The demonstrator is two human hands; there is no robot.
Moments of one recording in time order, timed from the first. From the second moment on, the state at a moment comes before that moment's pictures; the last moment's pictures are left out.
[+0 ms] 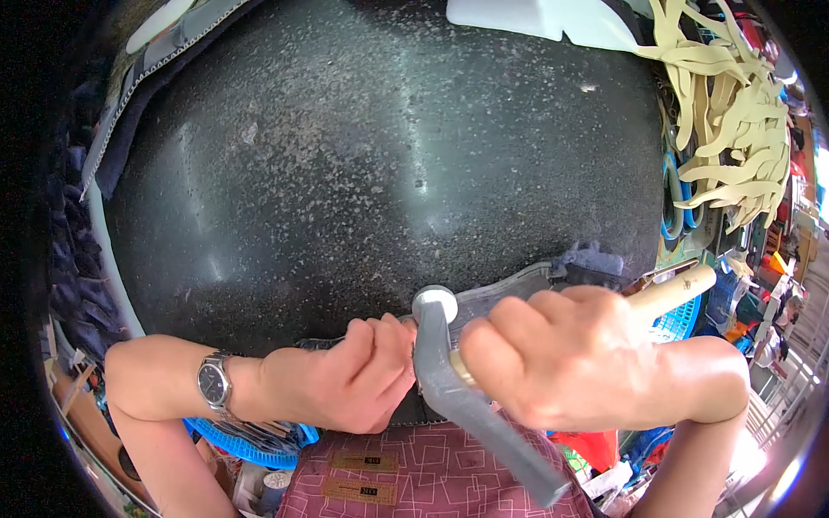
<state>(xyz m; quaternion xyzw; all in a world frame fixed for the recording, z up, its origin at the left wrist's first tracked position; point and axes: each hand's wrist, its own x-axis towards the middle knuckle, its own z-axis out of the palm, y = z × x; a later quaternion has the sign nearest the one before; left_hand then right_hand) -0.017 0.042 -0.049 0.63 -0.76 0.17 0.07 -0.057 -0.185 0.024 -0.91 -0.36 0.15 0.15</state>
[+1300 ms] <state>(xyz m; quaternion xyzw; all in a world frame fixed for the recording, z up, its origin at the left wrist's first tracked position) -0.034 0.084 -0.046 0.79 -0.46 -0.16 0.37 -0.055 -0.157 0.024 -0.90 -0.38 0.19 0.13</state>
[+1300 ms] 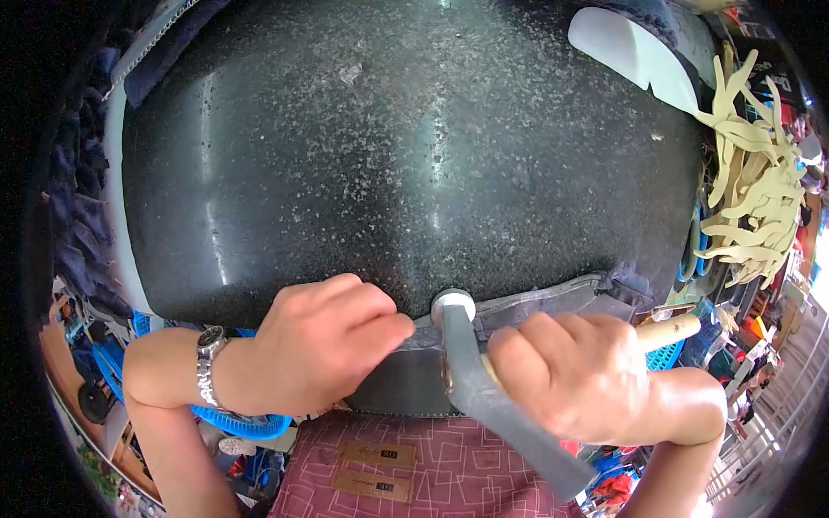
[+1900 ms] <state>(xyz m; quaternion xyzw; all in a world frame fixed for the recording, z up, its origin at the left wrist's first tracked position) -0.015 0.118 -0.051 0.69 -0.68 -0.05 0.24 -0.051 -0.131 0.013 -0.89 -0.40 0.17 0.17</state>
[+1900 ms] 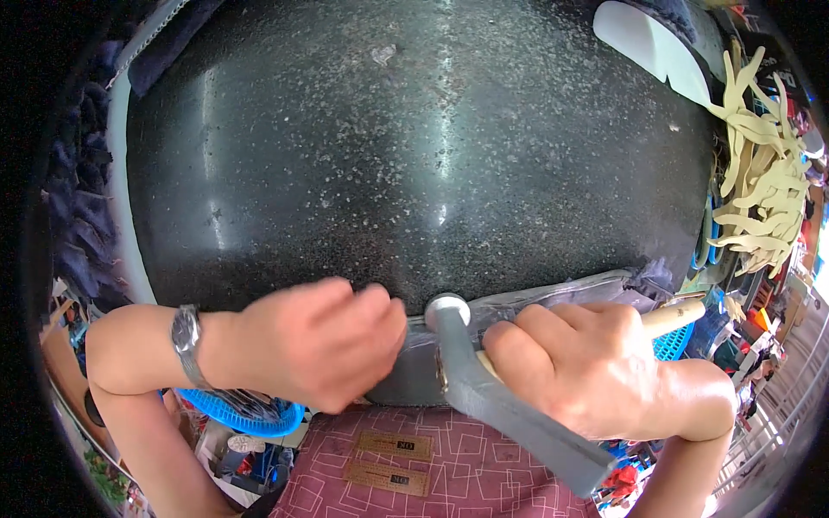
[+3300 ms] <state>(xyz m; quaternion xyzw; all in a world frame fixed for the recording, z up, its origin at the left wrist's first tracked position) -0.060 0.137 -0.073 0.82 -0.40 0.08 0.39 -0.058 -0.105 0.021 -0.90 -0.36 0.20 0.15</state>
